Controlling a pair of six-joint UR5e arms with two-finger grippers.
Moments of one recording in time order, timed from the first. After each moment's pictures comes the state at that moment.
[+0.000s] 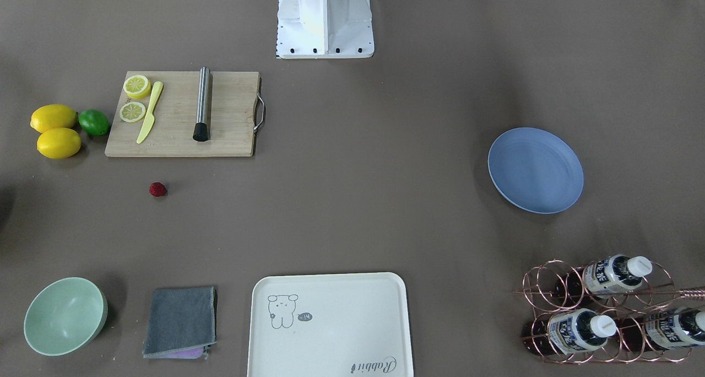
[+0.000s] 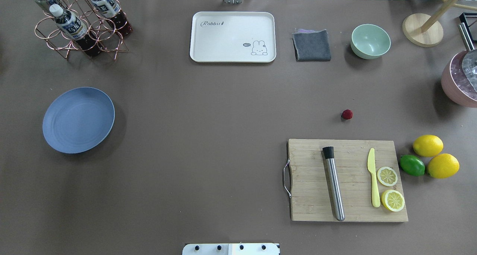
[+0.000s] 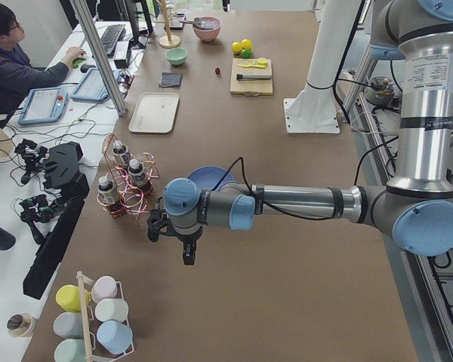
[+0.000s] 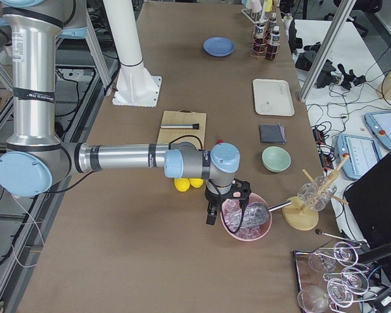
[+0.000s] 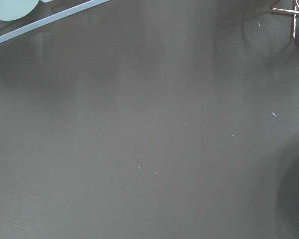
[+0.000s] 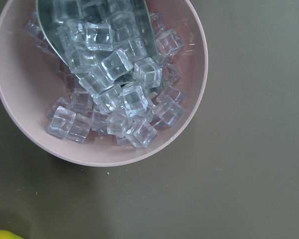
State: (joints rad) left arm -1.55 -1.52 -1.65 -1.66 -2.42 -0.14; right arm 1.49 -1.64 1.71 -1.63 2.25 0.21
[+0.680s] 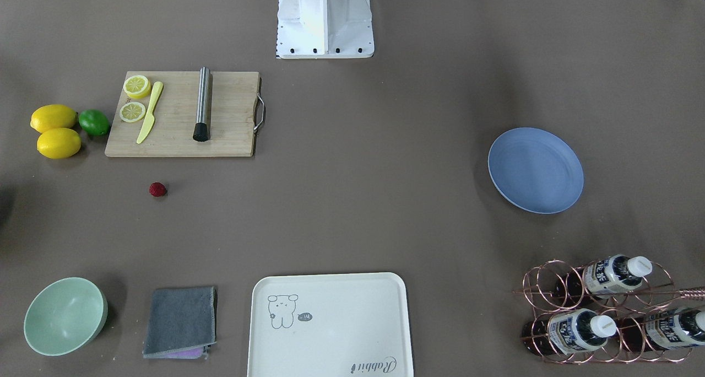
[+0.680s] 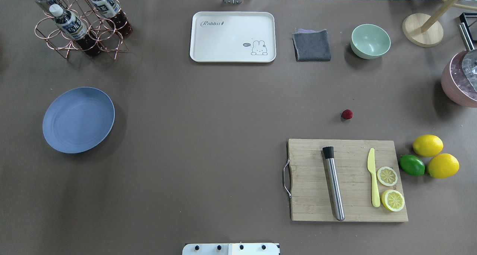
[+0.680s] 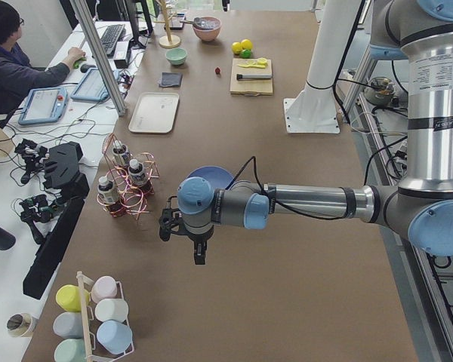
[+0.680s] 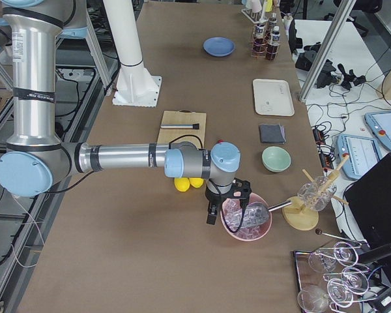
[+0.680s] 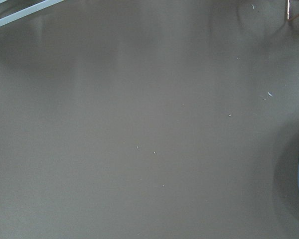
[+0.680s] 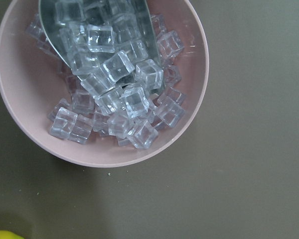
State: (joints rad) left arm -1.54 -1.49 -1.68 -1.66 -2.41 -0.13; right arm 1.49 -1.64 1.71 -1.63 2.25 0.21
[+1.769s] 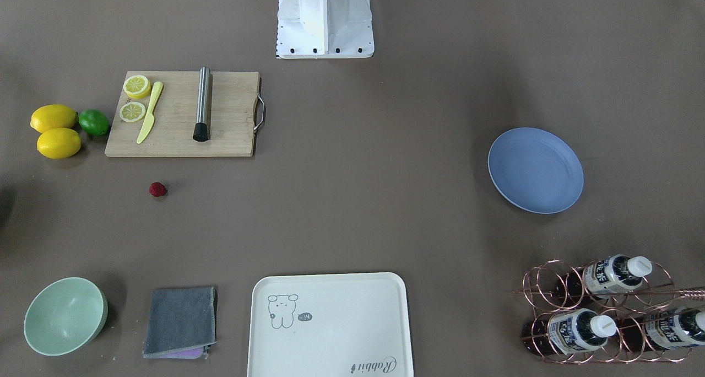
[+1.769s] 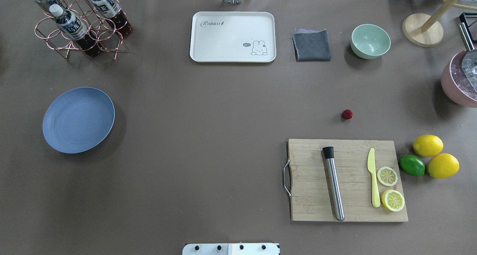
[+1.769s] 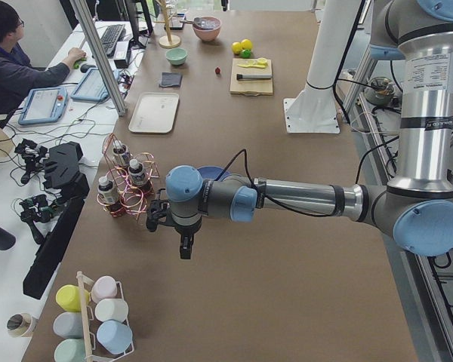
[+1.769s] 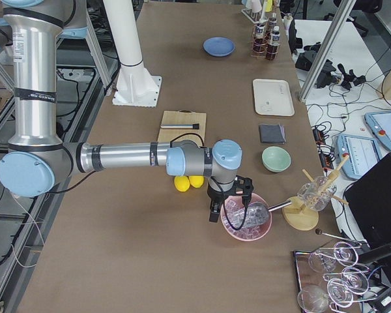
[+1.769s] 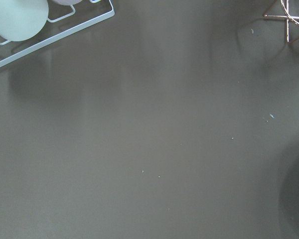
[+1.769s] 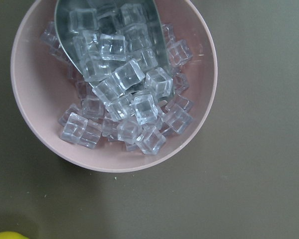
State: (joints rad) left arm -1.54 -1.55 -1.66 -1.69 -2.36 -0.14; right arm 1.49 -1.63 1.71 -1.63 2.26 0.20
